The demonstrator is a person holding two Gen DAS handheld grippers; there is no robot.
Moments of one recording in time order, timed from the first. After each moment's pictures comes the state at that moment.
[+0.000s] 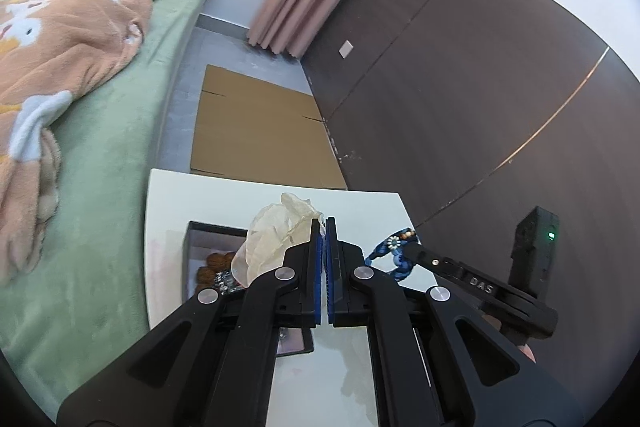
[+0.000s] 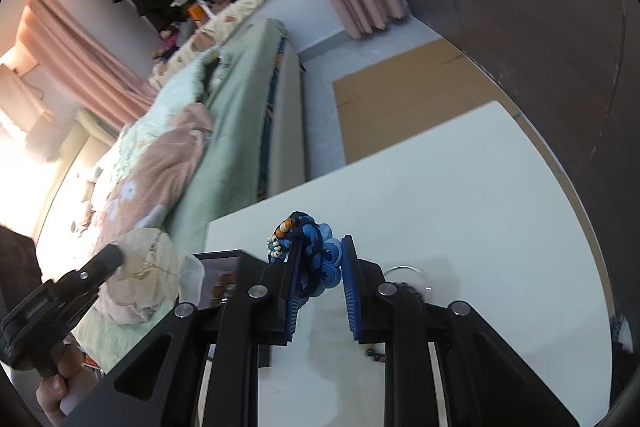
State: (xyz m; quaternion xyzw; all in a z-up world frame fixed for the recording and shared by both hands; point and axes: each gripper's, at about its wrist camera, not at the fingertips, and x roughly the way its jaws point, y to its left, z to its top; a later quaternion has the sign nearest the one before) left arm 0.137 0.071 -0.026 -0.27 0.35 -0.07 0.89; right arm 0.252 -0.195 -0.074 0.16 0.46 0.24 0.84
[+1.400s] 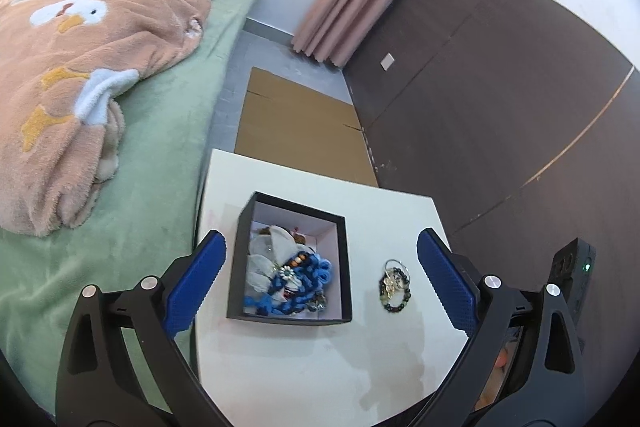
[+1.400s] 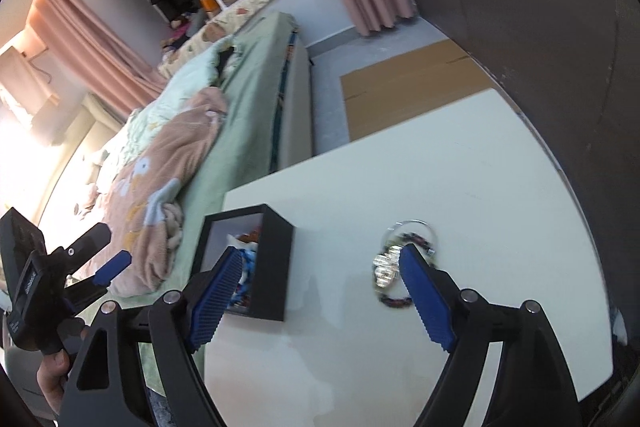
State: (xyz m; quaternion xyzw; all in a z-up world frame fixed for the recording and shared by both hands) left arm 0.095 0.081 -0.029 -0.28 0.36 0.01 0.89; right arm 0.200 -0.213 -0.062 0.14 0.47 0.24 0.84
